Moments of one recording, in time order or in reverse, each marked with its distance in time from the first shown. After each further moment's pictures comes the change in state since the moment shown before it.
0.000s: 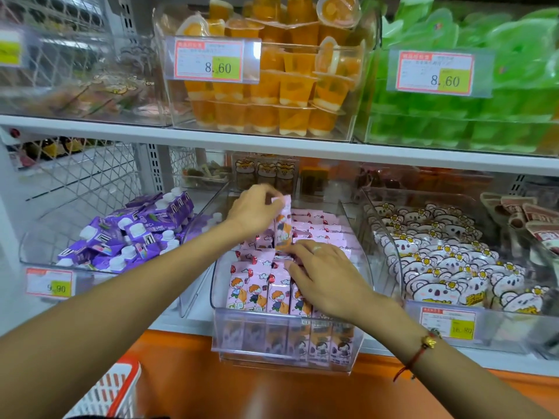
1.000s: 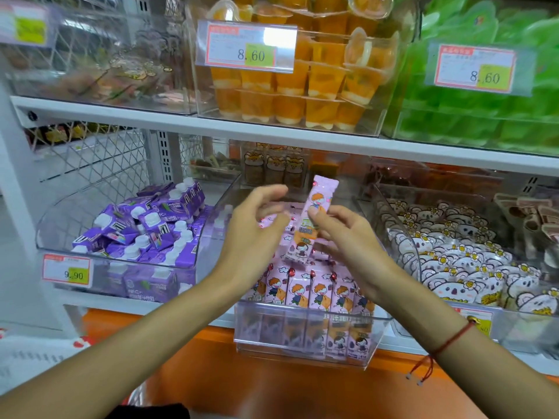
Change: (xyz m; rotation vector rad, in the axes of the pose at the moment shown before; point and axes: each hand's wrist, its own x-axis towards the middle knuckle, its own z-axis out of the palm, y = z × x) left_hand -0.092 0.006 -0.022 -0.636 0.146 0.045; right_hand 0.008 -0.032 -0.036 1.319 0.220 0.333
